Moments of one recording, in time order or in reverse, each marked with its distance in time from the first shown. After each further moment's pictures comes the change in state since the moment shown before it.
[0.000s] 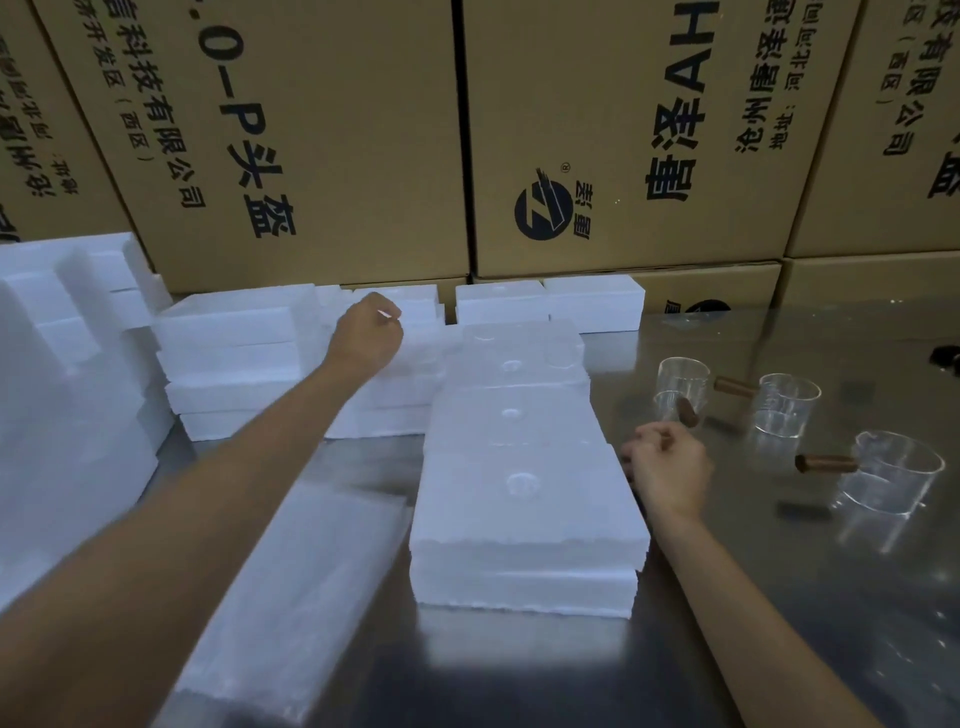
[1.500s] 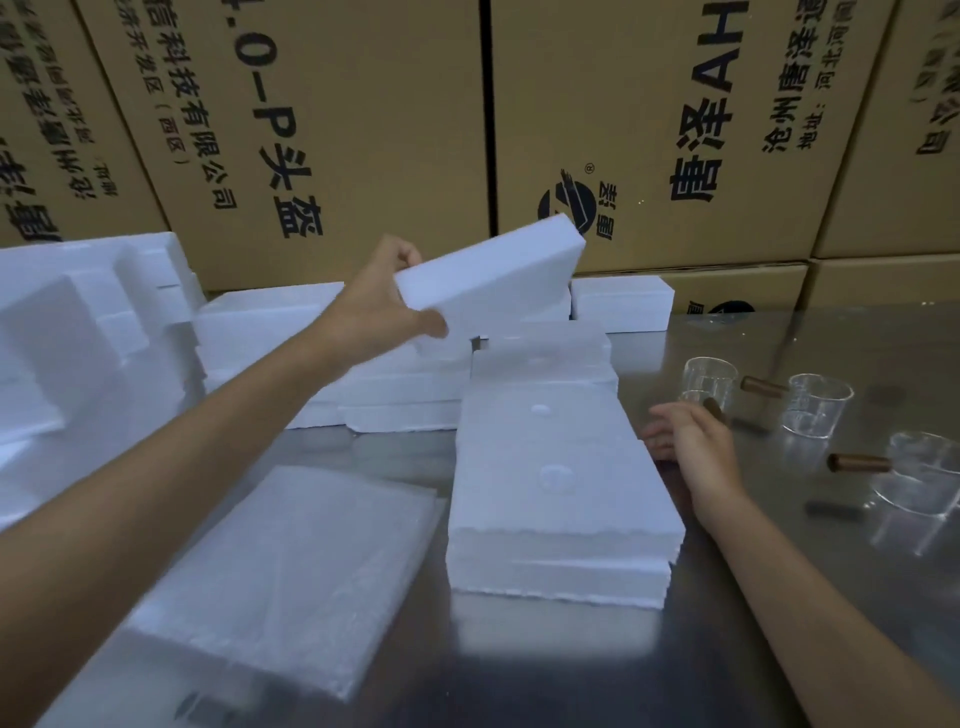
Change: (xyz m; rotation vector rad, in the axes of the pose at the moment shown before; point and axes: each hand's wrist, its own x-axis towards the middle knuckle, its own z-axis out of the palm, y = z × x) left_hand -0.058 0.050 -0.067 -0.081 -0.216 0.233; right_hand 0.027 0.003 -0.001 0.252 -0.189 -0.020
